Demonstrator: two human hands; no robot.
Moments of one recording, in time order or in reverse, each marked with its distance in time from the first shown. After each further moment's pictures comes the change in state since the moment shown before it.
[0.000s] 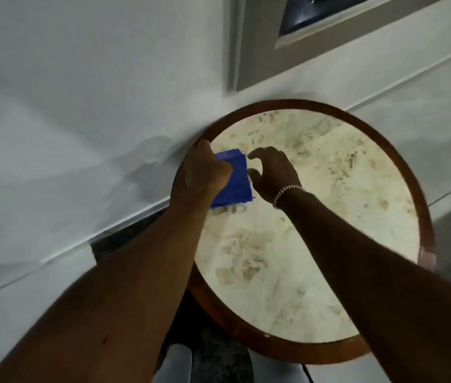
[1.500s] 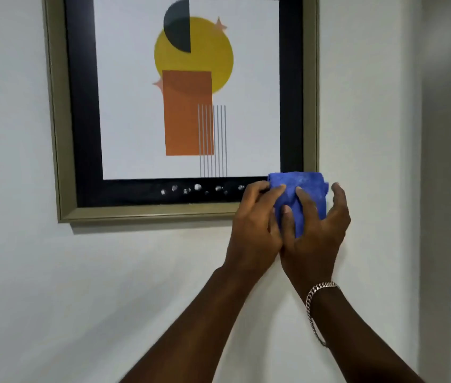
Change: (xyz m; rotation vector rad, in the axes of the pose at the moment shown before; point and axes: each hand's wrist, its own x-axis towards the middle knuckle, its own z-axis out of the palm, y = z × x) left_hand -0.181 0.230 -0.609 -0.056 1.193 1.292; right_hand -0.059 -0.581 -0.367 0.514 1.313 -0.844
